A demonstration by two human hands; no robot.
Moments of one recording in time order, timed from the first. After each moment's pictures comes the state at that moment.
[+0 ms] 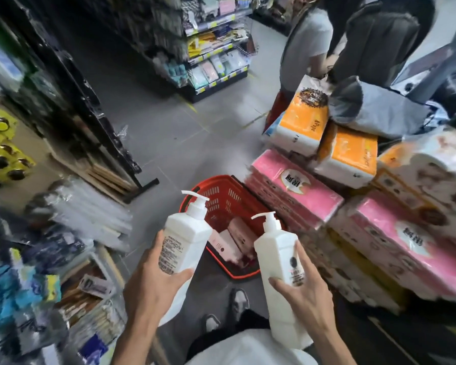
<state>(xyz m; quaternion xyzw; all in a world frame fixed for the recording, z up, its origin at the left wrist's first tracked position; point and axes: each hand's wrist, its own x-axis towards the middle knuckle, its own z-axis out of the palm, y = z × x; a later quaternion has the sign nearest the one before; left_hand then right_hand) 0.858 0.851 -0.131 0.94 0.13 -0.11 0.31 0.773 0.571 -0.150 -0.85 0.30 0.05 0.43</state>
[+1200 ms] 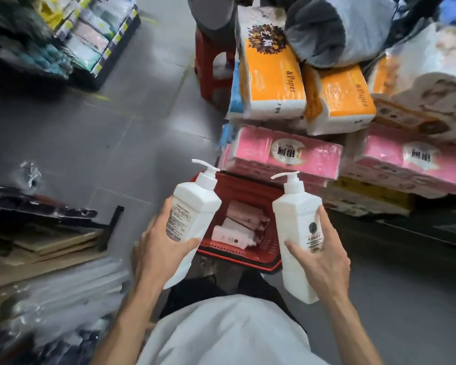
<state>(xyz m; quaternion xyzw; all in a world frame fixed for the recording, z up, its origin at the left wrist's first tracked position) 1.215 0.843 -0.168 0.94 -0.16 -0.24 0.20 0.982 0.645 -0.184 -0.74 0.55 -0.10 0.38</state>
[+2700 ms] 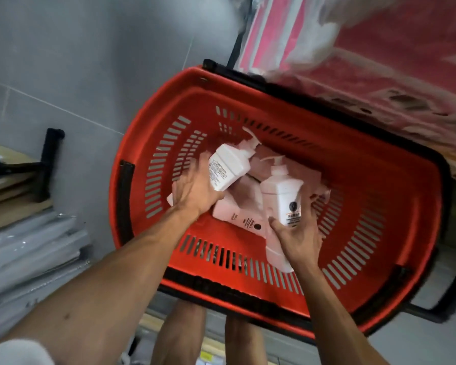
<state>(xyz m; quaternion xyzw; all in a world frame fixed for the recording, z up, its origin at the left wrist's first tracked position) 1.325 0.706 -0.793 0.90 -0.20 -0.39 0.04 1.106 0.601 -0.780 -0.69 0.59 0.12 0.40</state>
